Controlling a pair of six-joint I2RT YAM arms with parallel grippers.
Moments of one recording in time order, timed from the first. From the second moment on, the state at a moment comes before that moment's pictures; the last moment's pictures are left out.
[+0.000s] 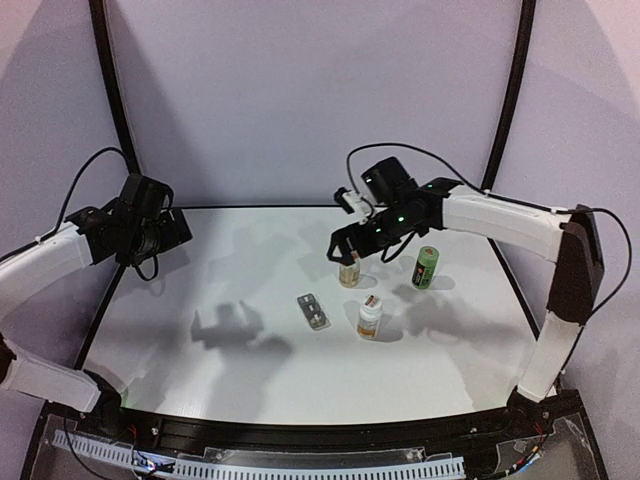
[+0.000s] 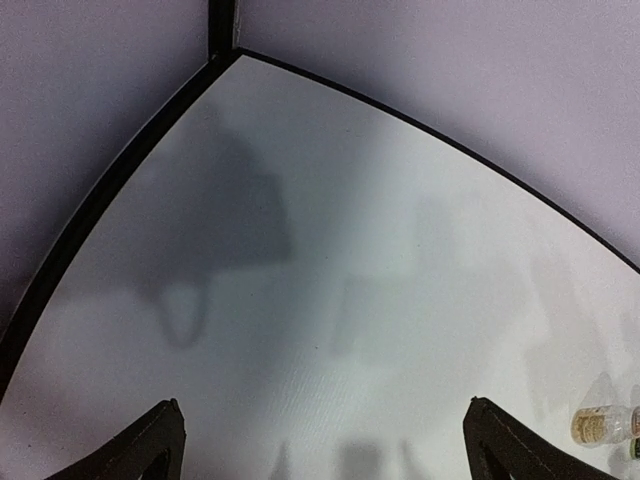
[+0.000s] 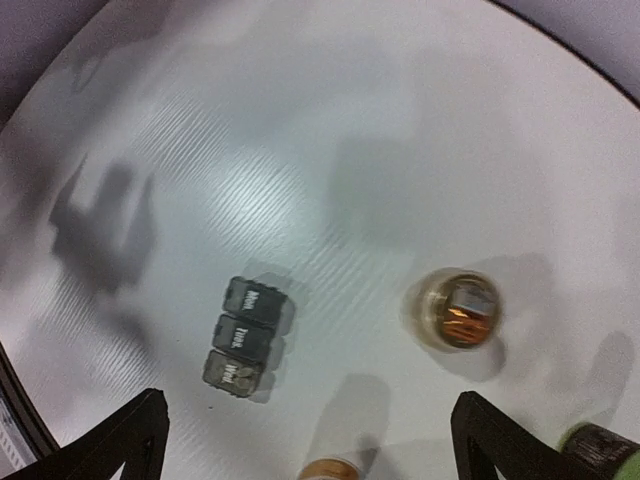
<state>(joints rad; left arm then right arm) -0.47 1.22 1.07 -0.61 -0.50 -0.74 0.72 1.77 1.52 -0.61 -0.09 0.10</state>
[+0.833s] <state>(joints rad) -0.37 1.07 0.86 -0.65 -0.52 -0.81 0.90 2.07 1.64 -0.77 0.10 0.10</state>
